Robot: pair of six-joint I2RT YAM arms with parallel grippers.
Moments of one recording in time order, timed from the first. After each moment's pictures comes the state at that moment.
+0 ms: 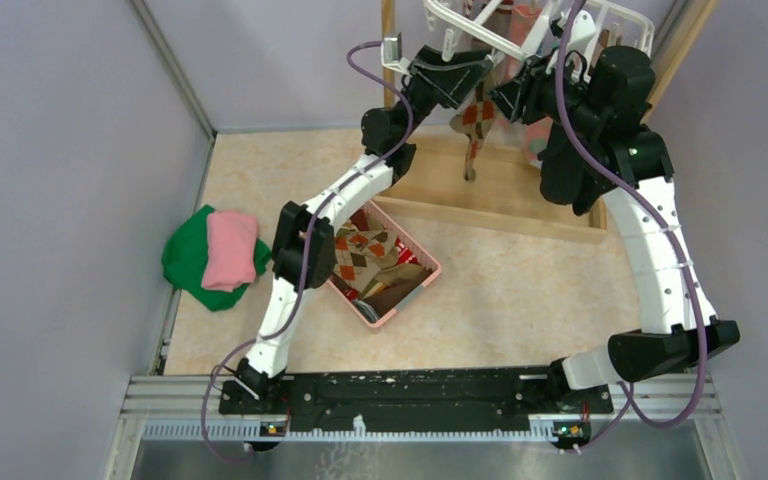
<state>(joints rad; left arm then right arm) -0.61 2.38 2.25 1.14 0.38 -1.18 0.23 1.43 1.84 -0.48 -0.42 0.11</state>
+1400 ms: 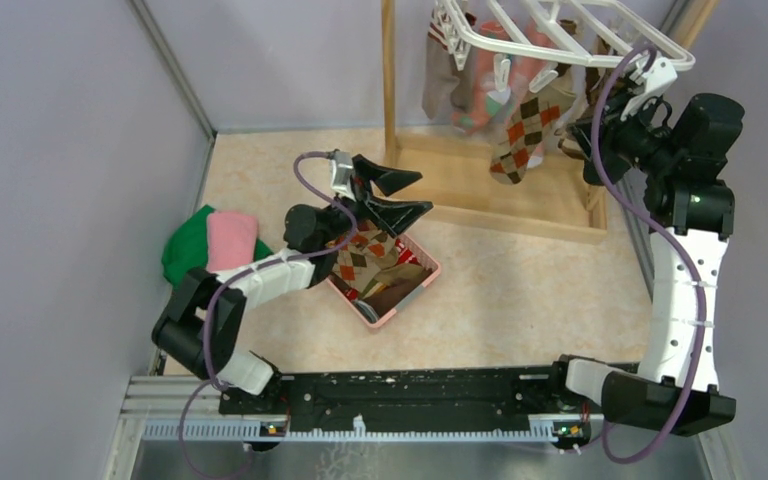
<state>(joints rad) -0.57 1.54 0.81 1.35 0.61 -0.68 -0.19 1.18 1.57 -0.57 -0.68 -0.18</state>
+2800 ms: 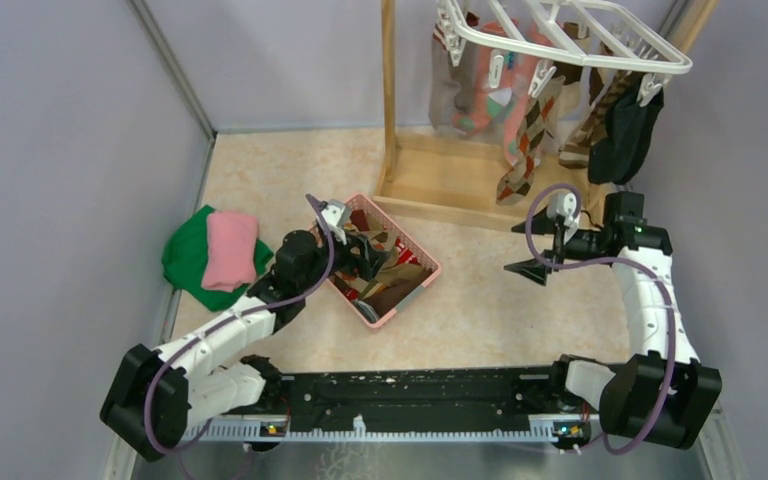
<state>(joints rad) -0.56 1.03 0.48 0.35 0.20 -0.29 -0.20 1.12 0.95 -1.04 -1.35 -1.28</state>
